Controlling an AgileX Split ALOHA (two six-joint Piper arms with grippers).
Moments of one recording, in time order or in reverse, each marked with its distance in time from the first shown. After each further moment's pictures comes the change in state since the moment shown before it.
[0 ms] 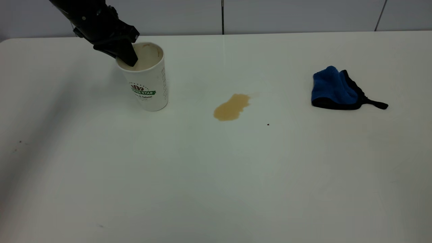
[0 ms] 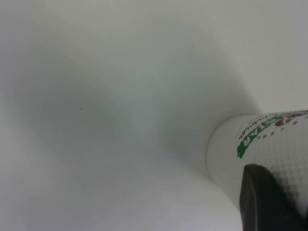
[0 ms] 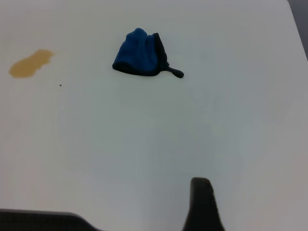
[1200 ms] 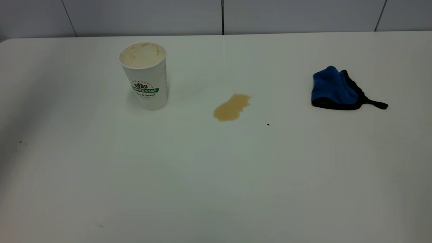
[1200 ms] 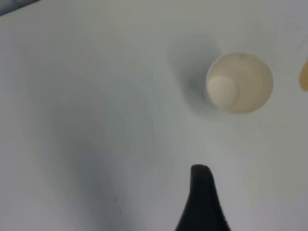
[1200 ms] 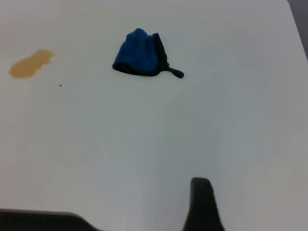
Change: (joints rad) left arm 0.000 -0.662 -0.023 0.375 0.503 -0.409; right arm 0.000 0.000 0.000 0.000 0.000 0.000
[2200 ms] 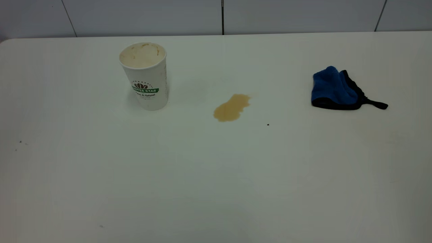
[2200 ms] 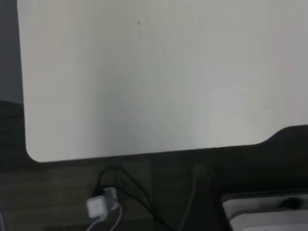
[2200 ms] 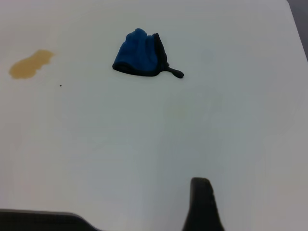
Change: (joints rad) left arm 0.000 -1.127 0.998 0.186 0.074 -0.340; right arm 0.000 0.000 0.000 -0.001 0.000 0.000
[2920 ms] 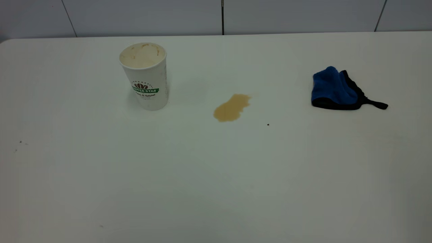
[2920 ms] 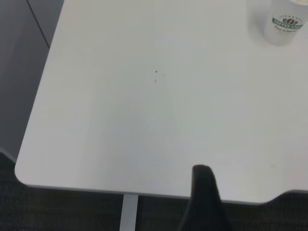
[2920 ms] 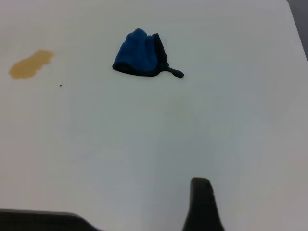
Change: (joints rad) left arm 0.088 -0.656 0.293 0.002 -0.031 -0.035; right arm 0.000 0.000 0.000 0.000 0.000 0.000
